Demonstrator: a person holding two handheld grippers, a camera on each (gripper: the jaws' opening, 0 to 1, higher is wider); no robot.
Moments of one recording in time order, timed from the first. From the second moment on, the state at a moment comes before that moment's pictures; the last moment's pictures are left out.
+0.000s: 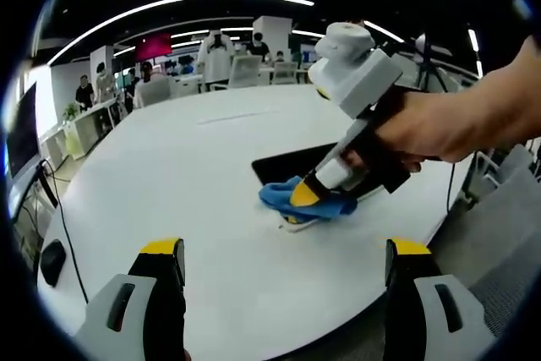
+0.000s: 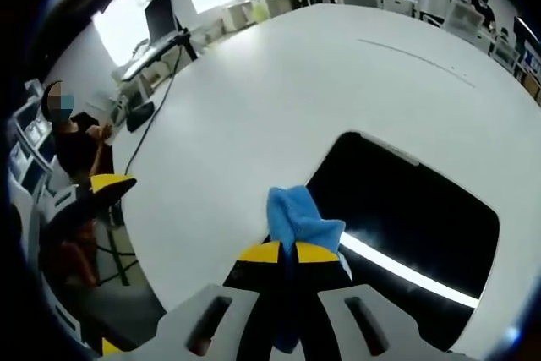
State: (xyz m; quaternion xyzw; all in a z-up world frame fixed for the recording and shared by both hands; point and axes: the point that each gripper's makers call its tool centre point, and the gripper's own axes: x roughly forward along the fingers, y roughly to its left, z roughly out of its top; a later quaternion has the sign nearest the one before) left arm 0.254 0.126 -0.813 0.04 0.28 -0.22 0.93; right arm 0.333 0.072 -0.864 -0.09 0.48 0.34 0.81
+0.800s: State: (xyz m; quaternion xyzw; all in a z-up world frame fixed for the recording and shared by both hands) left arm 0.254 0.127 -0.820 0.04 0.29 -0.22 0.93; right arm 0.356 0.073 -0.869 -0.08 0.49 0.34 0.80
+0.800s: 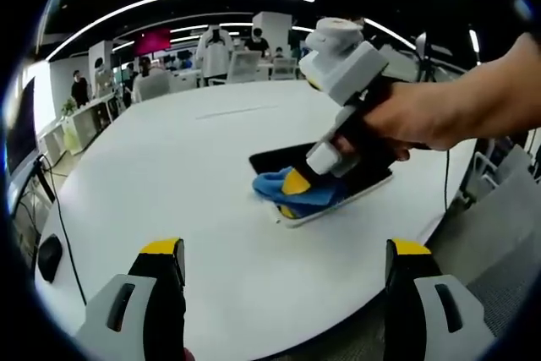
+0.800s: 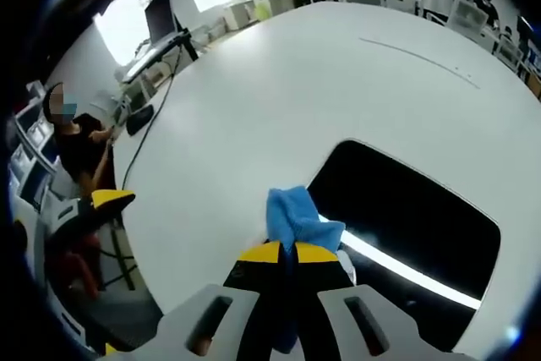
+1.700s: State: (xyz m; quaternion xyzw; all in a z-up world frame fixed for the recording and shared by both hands) left arm 0.255 0.127 -0.819 0.04 0.29 -0.22 0.93; right arm 0.397 0.078 -0.866 -0.13 0.48 0.34 0.80
